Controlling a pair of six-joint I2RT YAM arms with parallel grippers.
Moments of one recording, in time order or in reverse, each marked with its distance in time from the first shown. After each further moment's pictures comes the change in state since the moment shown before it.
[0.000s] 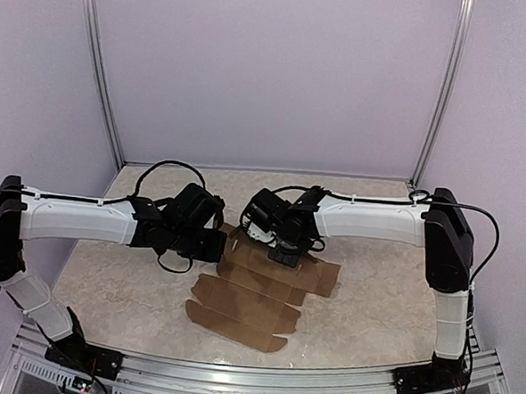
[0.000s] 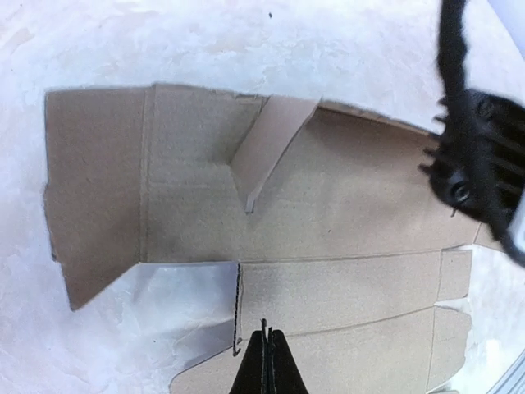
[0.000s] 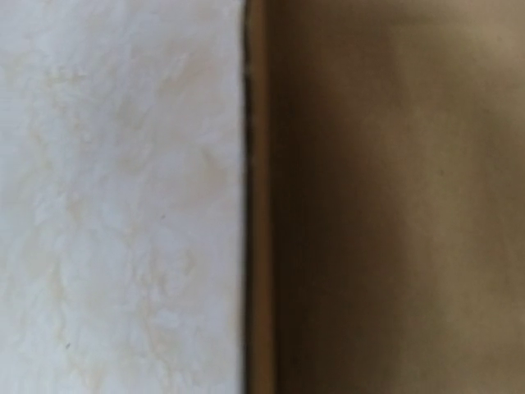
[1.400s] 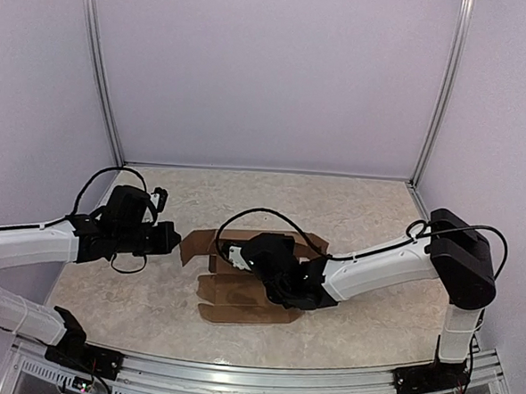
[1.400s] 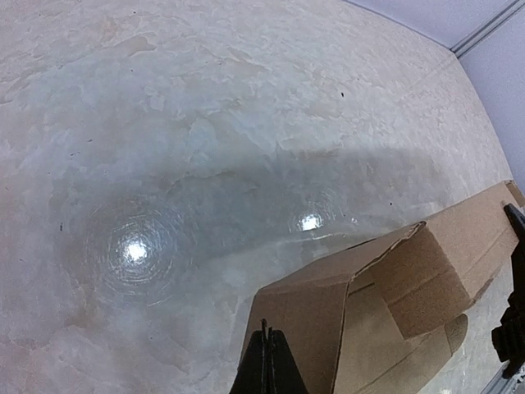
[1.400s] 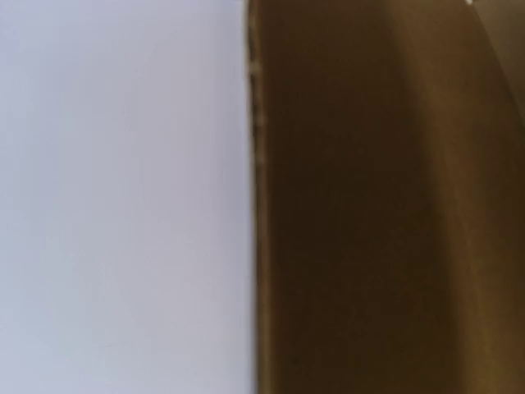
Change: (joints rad) left arm 0.275 -0.417 -0.368 0.182 0.130 0.027; right arm 0.215 -0.132 -0.507 1.052 0.500 -0.689
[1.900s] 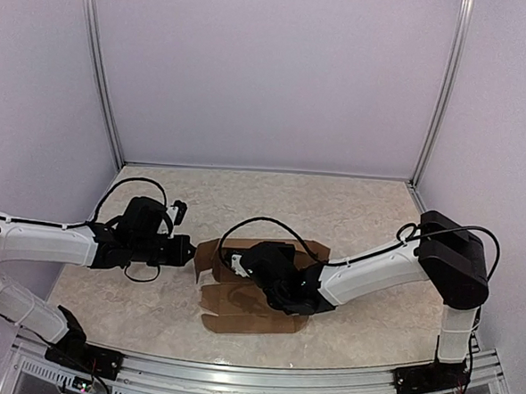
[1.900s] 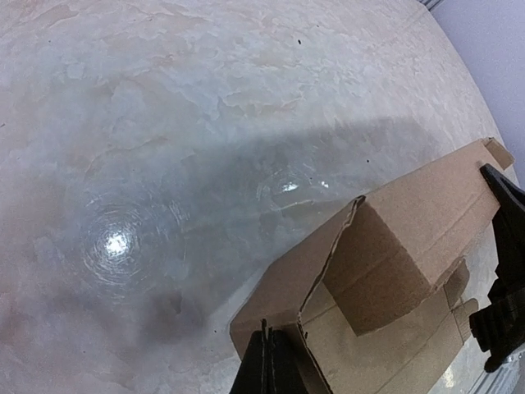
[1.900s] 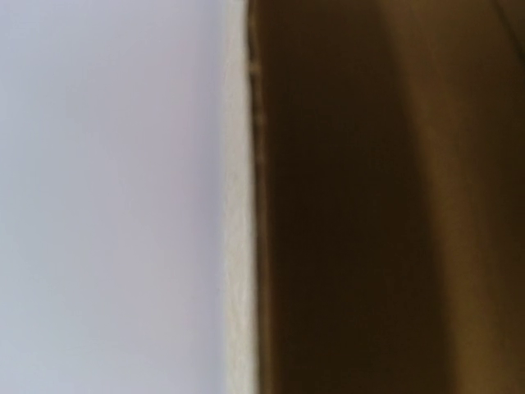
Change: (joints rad) left arm -0.063 0.140 -0.039 0.159 0.079 0.028; right arm 0.000 0.043 -0.023 -0.002 0.005 0.035
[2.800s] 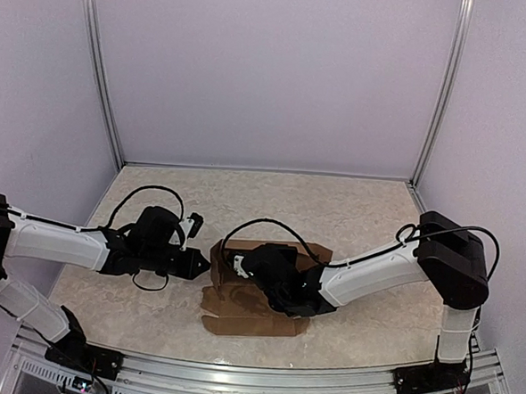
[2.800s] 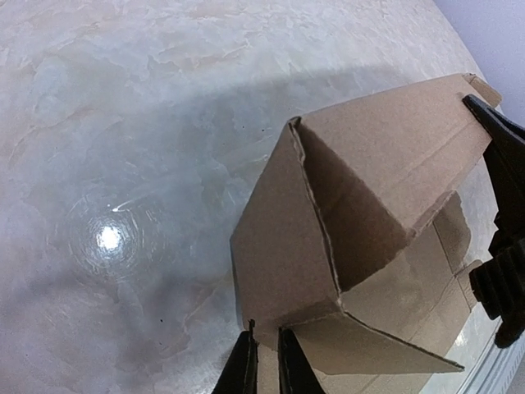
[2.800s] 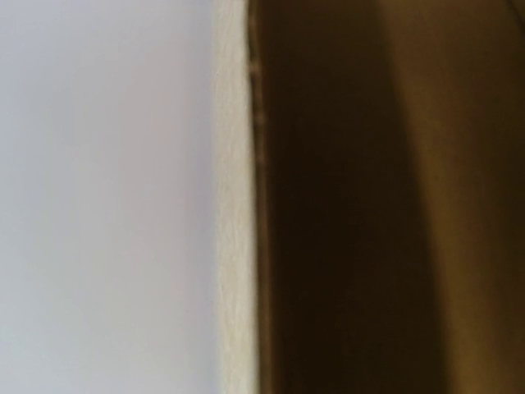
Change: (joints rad) left arm -0.079 0.090 0.000 0.050 0.055 0.052; right arm 0.000 0.000 -0.020 -0.007 0.011 0.045
